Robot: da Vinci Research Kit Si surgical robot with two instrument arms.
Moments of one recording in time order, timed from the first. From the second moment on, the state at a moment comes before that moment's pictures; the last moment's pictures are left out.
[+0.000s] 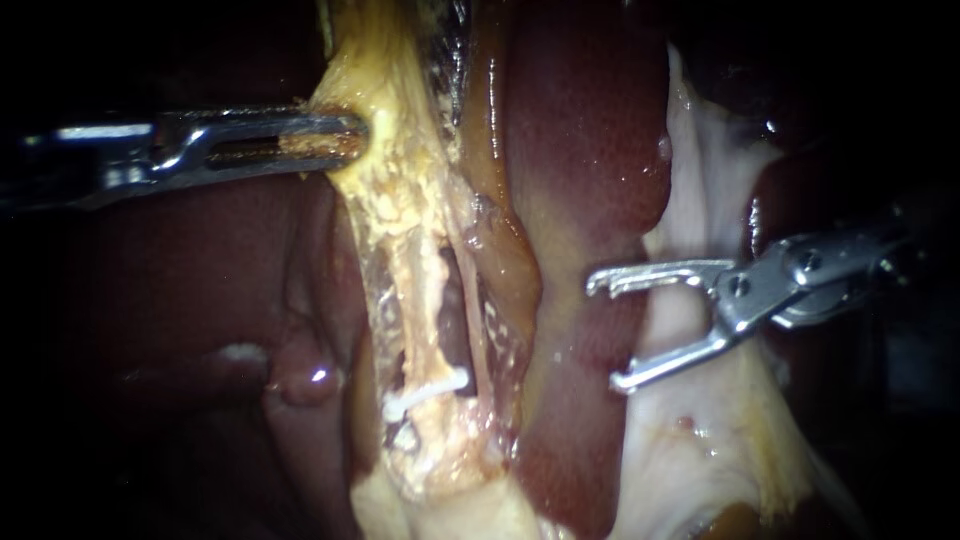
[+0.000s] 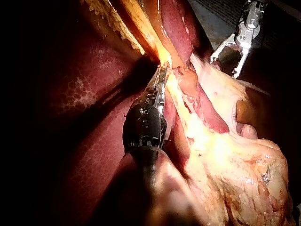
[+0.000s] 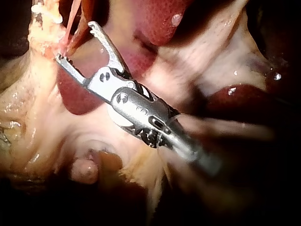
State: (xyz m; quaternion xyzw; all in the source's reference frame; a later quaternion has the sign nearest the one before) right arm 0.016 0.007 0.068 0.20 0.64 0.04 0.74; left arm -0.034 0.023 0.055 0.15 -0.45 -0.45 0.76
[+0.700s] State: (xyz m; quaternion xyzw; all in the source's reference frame) right arm 0.019 0.007 0.068 0.19 0.64 0.04 0.74; left arm -0.034 0.023 0.055 0.15 -0.45 -0.45 0.76
